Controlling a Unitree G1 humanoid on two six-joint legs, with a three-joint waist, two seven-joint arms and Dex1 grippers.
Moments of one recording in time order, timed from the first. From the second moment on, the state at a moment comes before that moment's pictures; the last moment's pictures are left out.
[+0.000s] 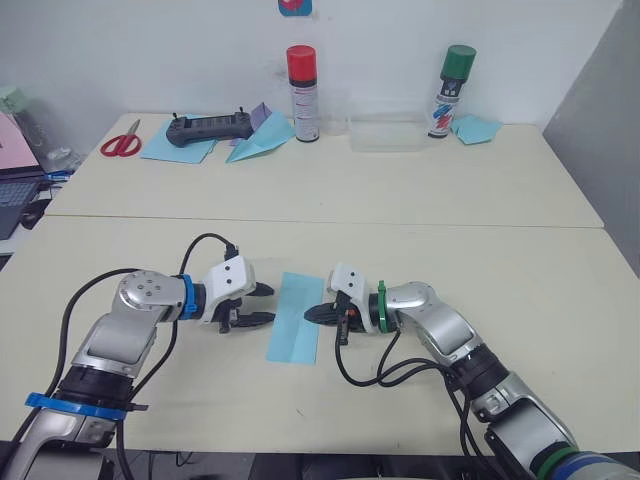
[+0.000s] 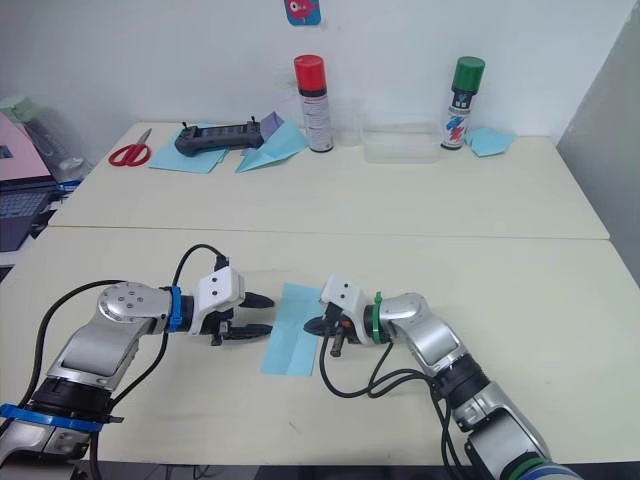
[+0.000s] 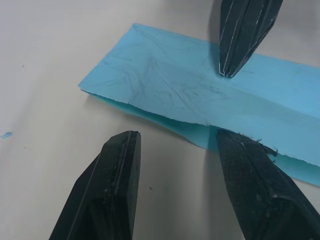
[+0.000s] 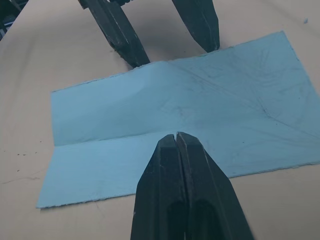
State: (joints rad) left arm -0.34 0.78 -0.11 0.08 -0.14 0.21 -1.19; right arm -0.55 -0.21 0.46 0.19 0.12 0.43 0.94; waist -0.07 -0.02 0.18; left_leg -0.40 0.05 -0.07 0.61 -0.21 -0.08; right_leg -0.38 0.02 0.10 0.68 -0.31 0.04
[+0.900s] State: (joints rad) left arm -0.41 0.68 -0.13 0.12 -0.13 0.17 -1.14; right arm -0.54 -0.22 0.34 0.07 0.22 0.72 0.87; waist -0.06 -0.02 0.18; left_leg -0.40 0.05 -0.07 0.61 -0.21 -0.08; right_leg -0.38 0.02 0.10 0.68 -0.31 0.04
